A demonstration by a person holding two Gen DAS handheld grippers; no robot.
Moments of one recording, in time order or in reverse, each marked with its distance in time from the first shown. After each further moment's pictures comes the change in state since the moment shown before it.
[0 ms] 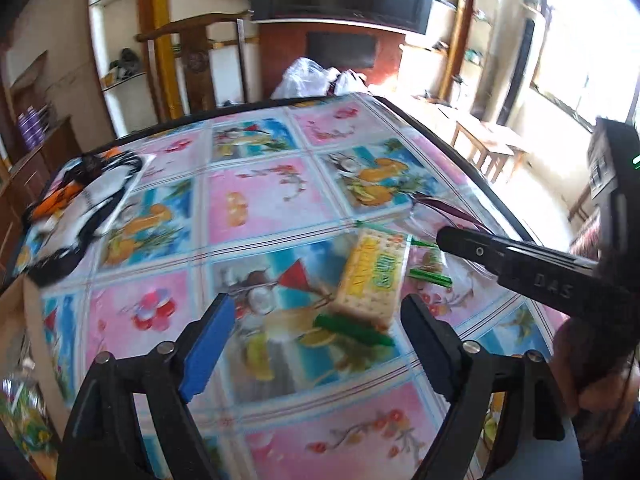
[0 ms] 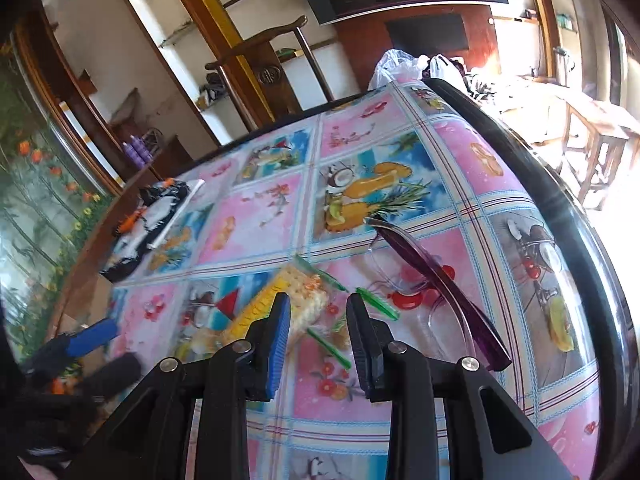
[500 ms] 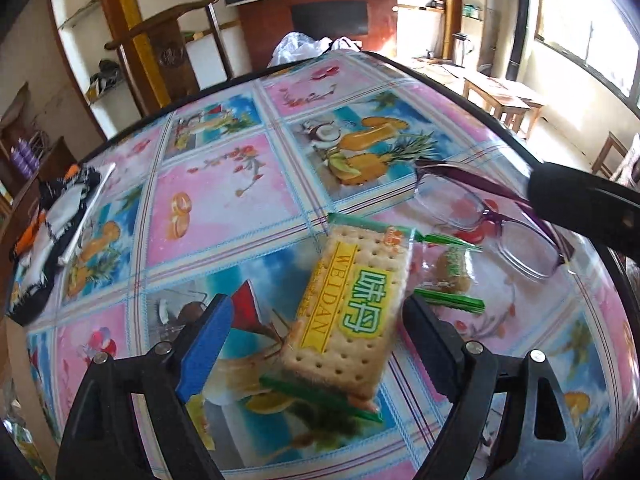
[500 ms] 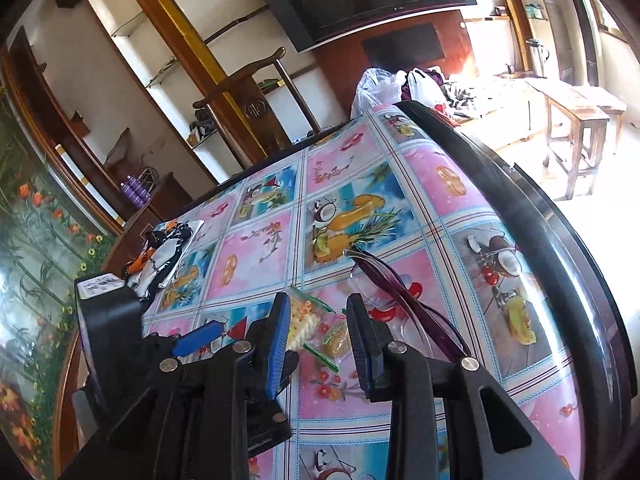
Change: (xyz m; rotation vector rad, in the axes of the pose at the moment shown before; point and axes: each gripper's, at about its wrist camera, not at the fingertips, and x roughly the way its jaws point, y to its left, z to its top) left arm 0.078 -0.036 0.012 0.074 0.085 0.098; right arm -0.031 -0.013 0.008 0.101 -0.073 -0.005
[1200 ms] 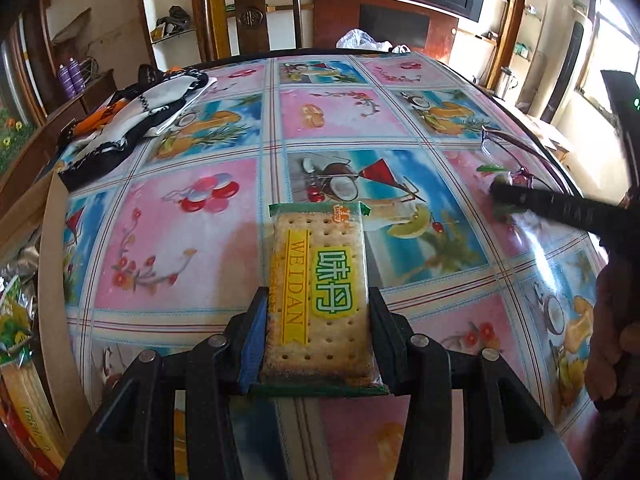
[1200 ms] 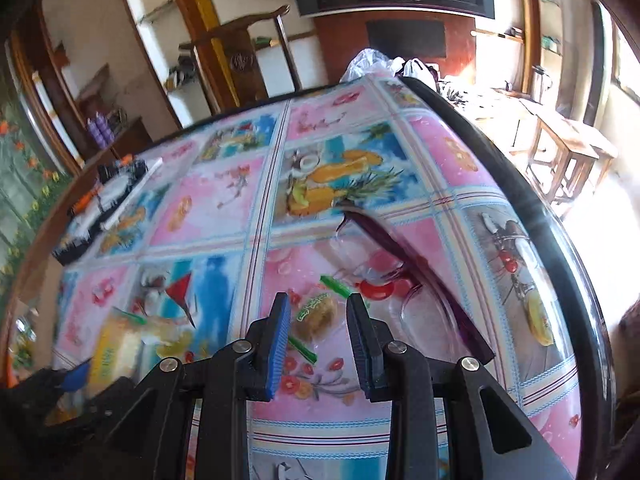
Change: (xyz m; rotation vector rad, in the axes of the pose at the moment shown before) left arm -0.060 0.082 -0.103 -0.216 -0.008 0.018; right arm 0.062 0.020 -0.031 -0.205 0.145 -0.177
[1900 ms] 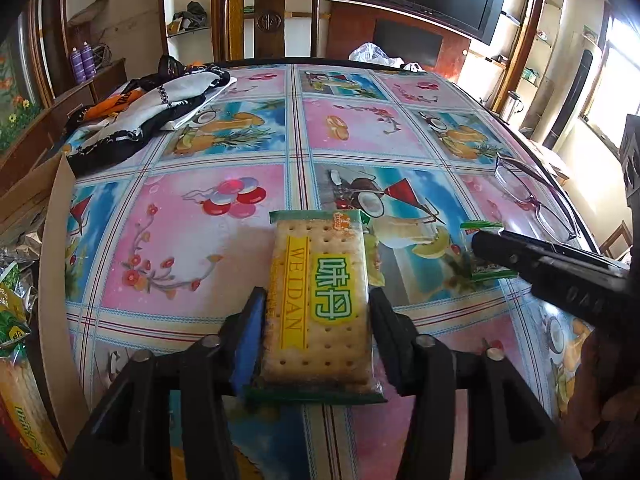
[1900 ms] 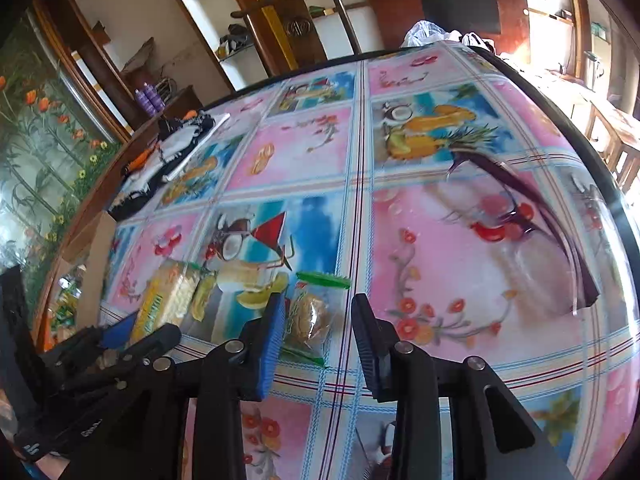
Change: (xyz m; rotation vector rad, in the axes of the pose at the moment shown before) left arm 0.002 0.018 0.003 -0.064 -0.038 -0.014; right arm 0.003 0.047 -0.022 -0.054 0.040 0.140
